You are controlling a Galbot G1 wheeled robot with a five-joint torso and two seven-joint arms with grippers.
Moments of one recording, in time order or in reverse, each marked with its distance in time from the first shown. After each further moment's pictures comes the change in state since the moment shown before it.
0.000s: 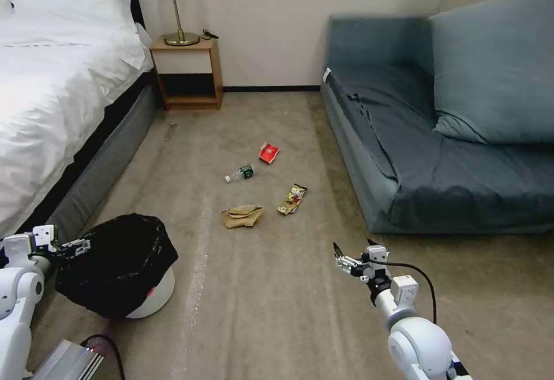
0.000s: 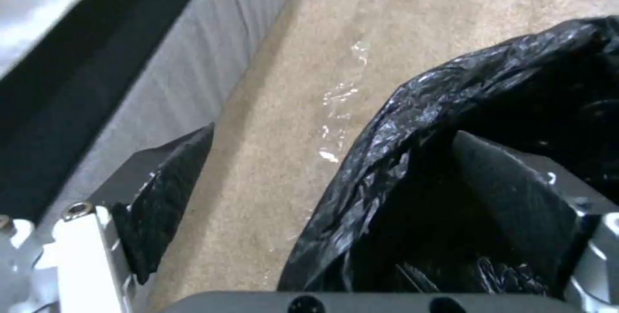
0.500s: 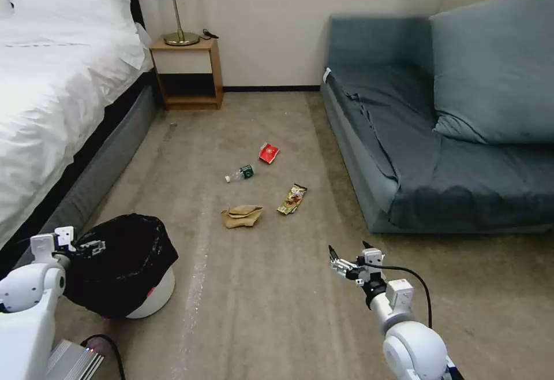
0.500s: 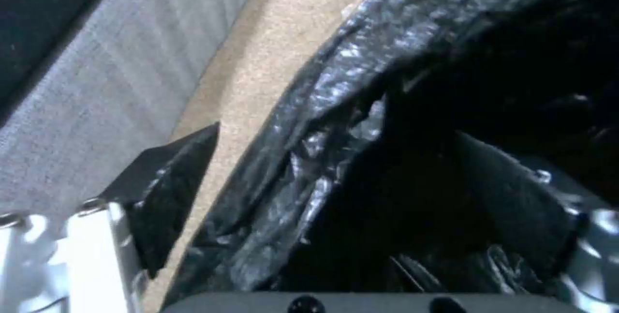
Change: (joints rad) left arm -0.093 -0.047 0.073 0.168 0.099 -0.063 0.033; right arm -0.017 0.023 -0.006 0.011 -0.011 0.005 0.003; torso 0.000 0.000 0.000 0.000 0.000
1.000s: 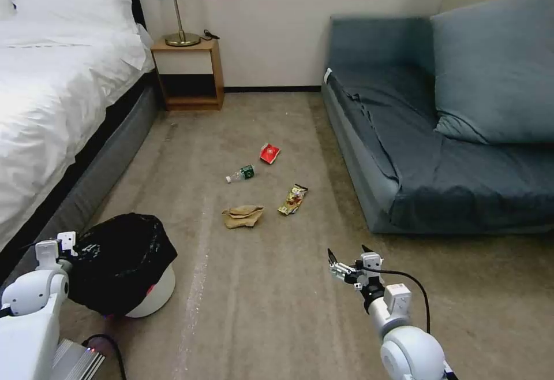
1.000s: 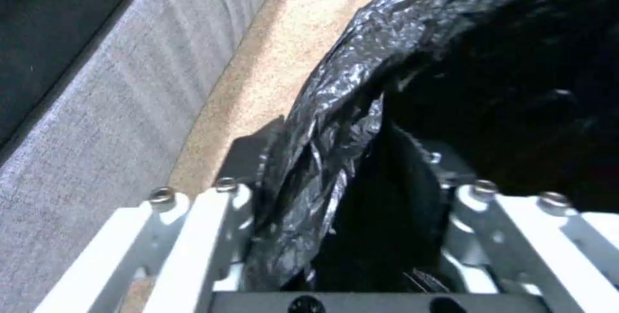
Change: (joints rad) left arm 0.013 0.003 -0.007 0.023 0.013 -0.083 0.029; right arm -0.019 0.013 -0.003 0.005 -0.015 0.007 0.003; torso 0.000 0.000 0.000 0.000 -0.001
